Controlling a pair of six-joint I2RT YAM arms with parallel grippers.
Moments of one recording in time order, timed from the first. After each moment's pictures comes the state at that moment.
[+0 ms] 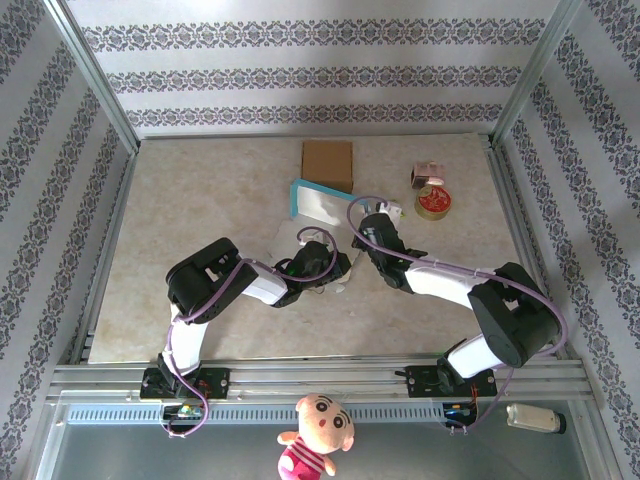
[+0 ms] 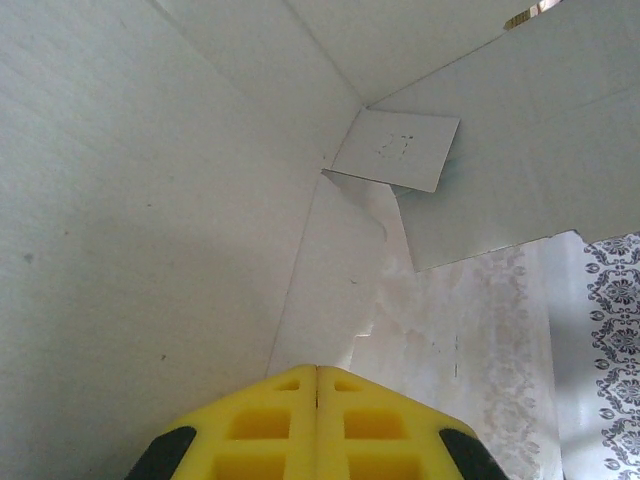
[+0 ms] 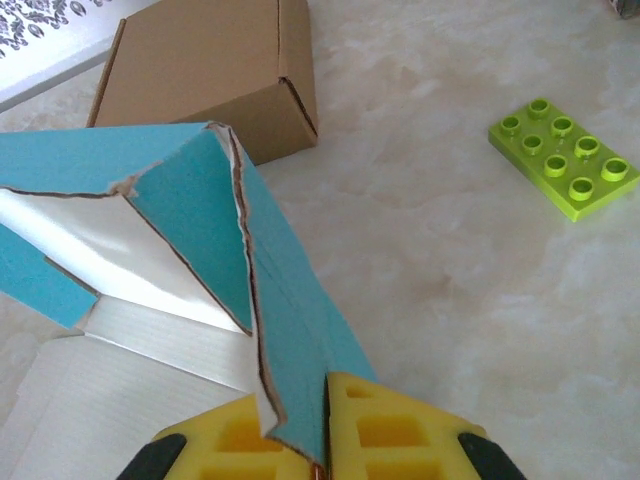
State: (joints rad) left arm -0.82 2.01 0.83 0.68 0.03 -1.14; right arm 0.59 1.49 0.68 0.20 0.35 0.72
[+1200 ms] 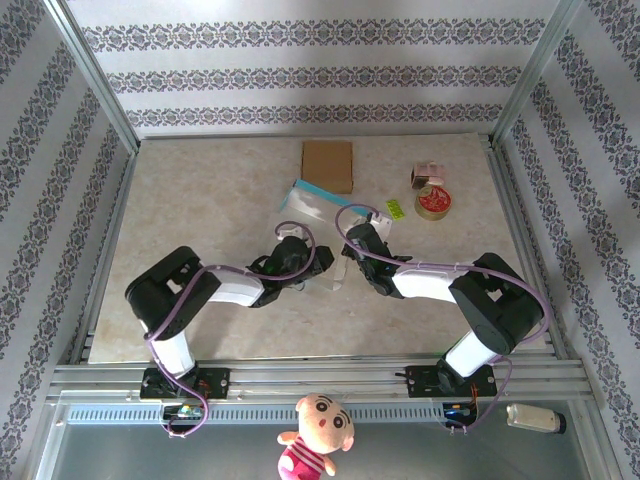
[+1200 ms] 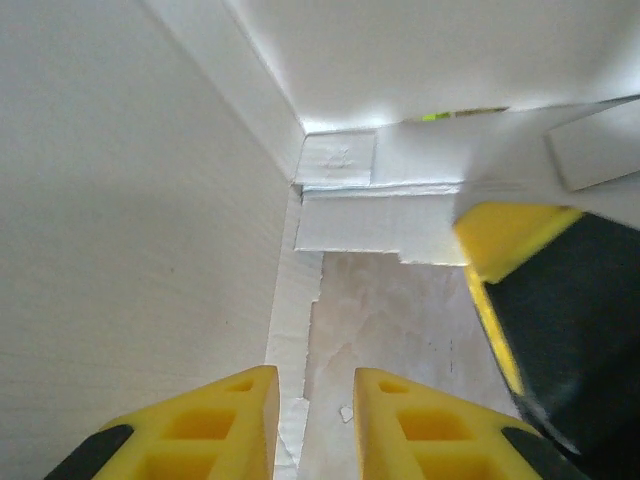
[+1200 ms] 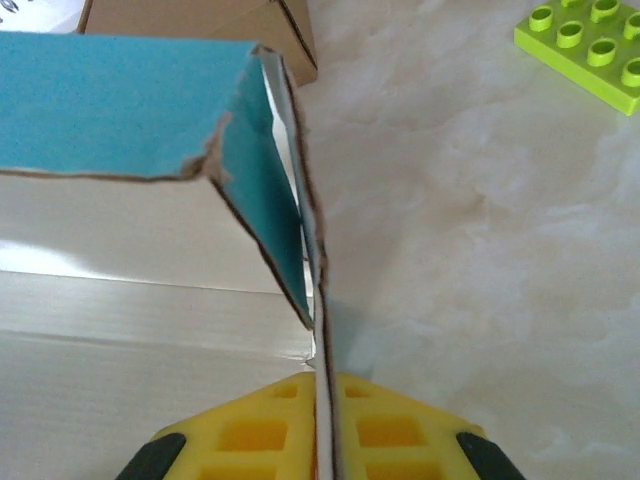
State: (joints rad) left arm -0.75 1.74 0.69 0.55 0.01 -1.03; right arm 0.68 1.59 0.66 0.26 0.42 0.85
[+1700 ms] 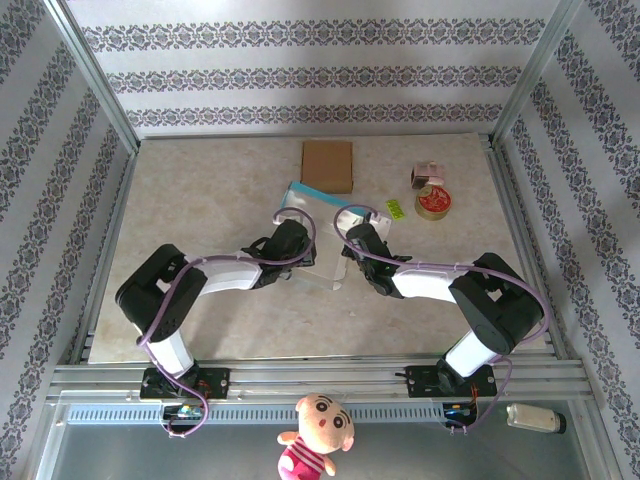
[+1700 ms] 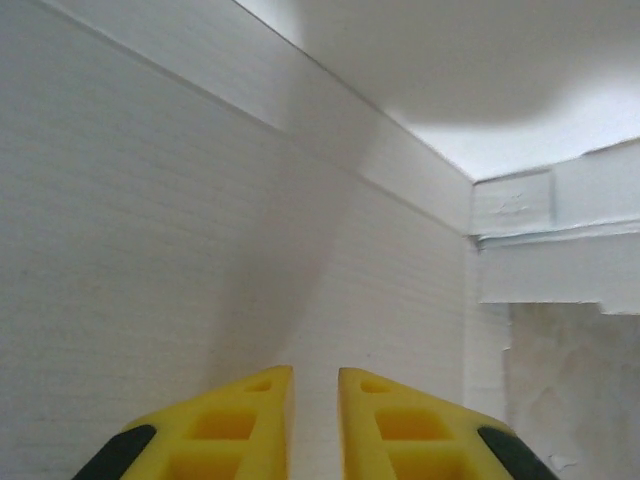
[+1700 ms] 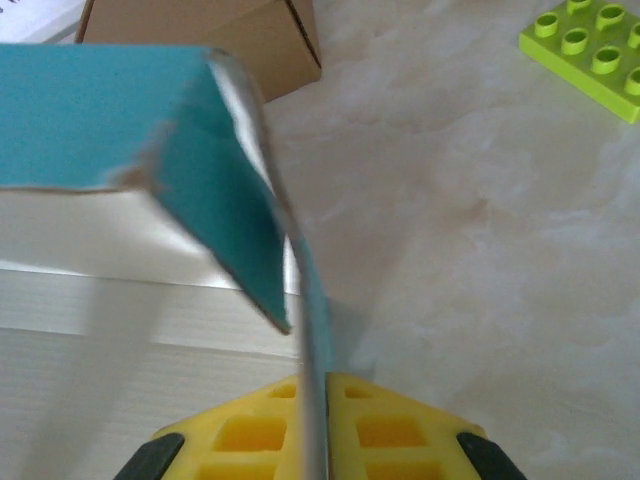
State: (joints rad) left arm -0.68 1.74 0.84 0.14 -0.09 -0.71; right arm 0.68 1.59 0.67 0.26 0.41 0.83
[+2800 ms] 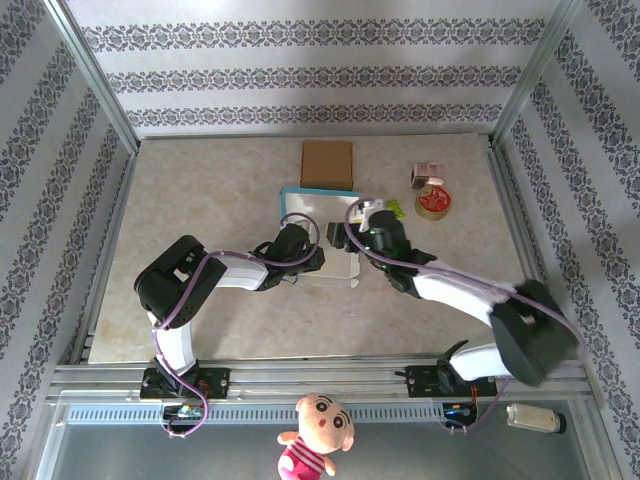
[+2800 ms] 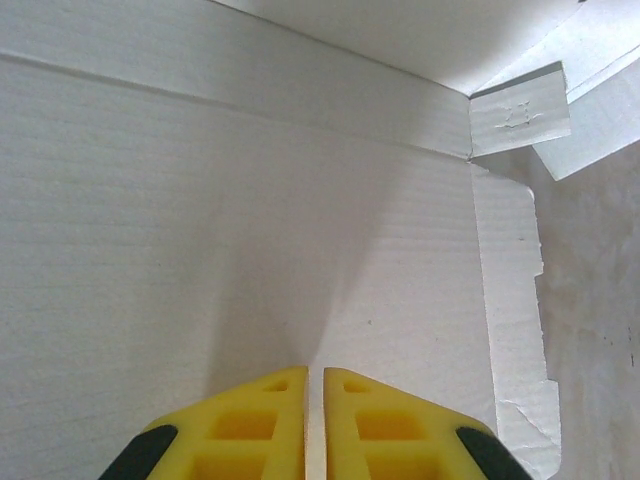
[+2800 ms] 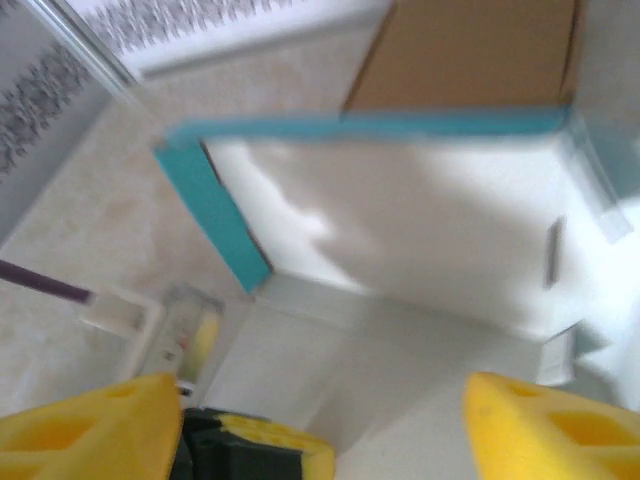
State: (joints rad) left arm -0.67 1.85 0.82 0.32 0.08 -0.79; right arm 0.58 1.32 0.65 0.27 0.01 0.46
